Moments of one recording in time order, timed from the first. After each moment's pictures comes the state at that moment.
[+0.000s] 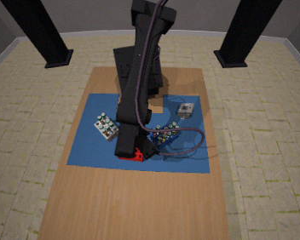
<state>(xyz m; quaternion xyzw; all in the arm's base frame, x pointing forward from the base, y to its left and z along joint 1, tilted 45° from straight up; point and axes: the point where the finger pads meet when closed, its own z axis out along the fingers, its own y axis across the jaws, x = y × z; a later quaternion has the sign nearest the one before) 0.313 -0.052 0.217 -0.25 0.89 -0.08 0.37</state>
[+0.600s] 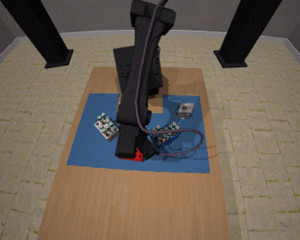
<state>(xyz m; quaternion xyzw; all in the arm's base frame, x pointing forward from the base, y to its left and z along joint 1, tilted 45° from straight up) 0.317 -0.052 0.212 -0.25 0.89 -0.08 0.37</state>
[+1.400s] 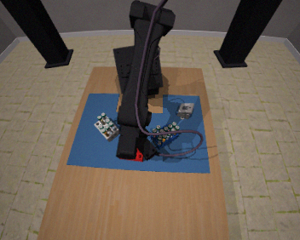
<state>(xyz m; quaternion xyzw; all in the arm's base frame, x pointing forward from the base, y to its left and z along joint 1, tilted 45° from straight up) 0.322 -0.051 0.208 -0.25 0.89 -0.08 0.37</state>
